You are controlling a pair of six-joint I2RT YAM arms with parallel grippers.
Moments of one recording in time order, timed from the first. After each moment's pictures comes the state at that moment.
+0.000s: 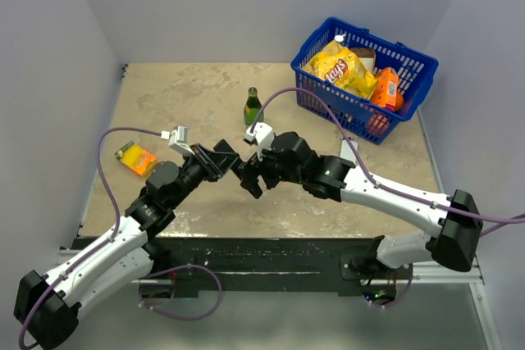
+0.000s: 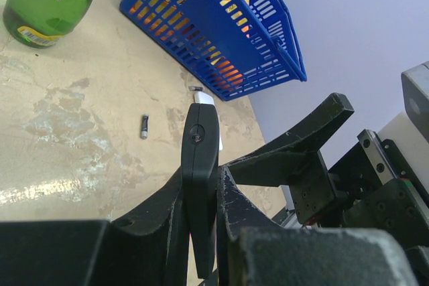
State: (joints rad) left arm -0.63 0.72 0.42 0.24 0.00 -0.90; right arm 1.01 1.34 1.08 -0.29 0.01 0.16
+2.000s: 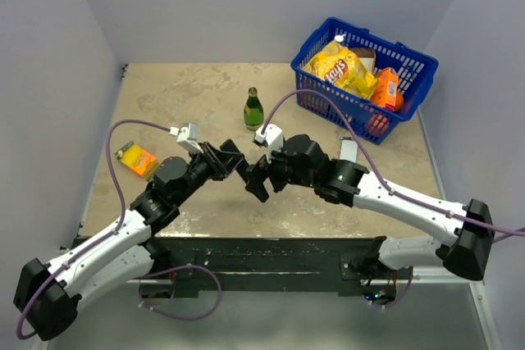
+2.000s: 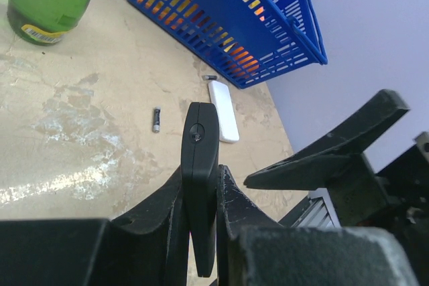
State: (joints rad) left arm -0.68 0.79 0.47 0.22 -0.03 -0.82; right arm 1.01 1.25 1.04 -0.32 -0.03 0.18
